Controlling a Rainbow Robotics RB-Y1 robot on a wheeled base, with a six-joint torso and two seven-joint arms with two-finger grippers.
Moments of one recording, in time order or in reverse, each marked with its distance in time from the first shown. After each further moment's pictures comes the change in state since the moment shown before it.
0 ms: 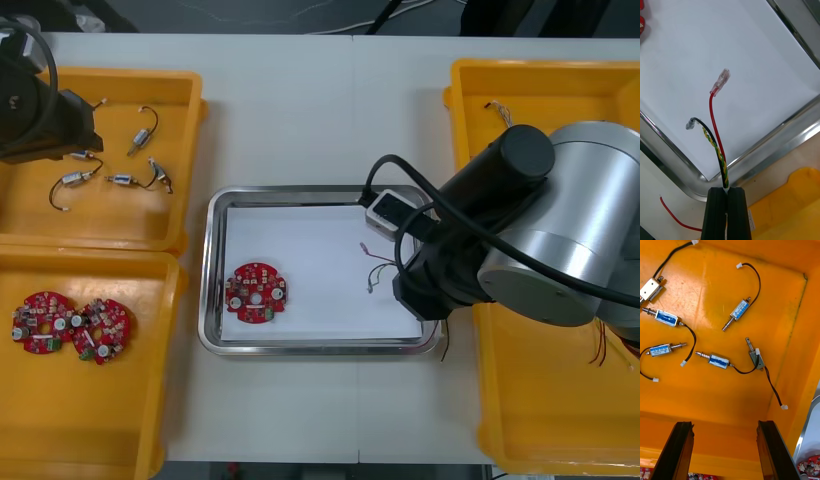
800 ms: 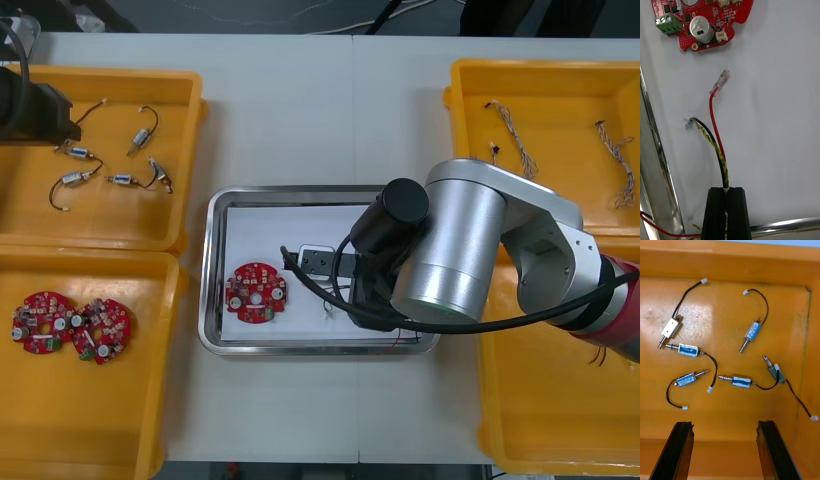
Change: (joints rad) right arm -0.190 -0.005 0.340 0.228 -0.002 -0.281 0.360; left arm 0.030 0.055 0.031 0.052 0.023 -0.124 -0.300
